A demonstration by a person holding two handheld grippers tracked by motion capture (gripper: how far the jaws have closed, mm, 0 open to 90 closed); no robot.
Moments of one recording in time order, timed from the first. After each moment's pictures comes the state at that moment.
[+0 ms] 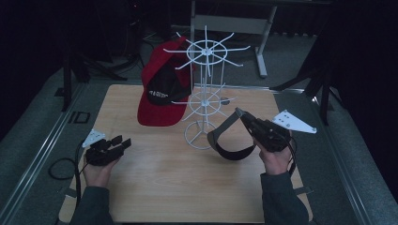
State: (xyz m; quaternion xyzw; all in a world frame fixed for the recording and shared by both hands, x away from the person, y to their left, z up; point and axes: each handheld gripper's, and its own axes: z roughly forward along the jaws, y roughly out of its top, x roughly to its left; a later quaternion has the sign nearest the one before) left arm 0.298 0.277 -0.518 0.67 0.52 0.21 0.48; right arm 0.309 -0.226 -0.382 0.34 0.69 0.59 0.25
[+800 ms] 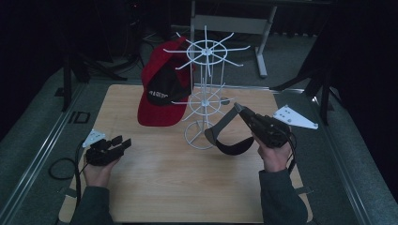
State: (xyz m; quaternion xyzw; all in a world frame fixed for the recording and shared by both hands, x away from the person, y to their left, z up) left arm 0.298 0.276 -0.519 0.67 0.52 0.21 0.48; right arm 0.312 -0.221 -0.369 0.34 0.68 0.61 0.25
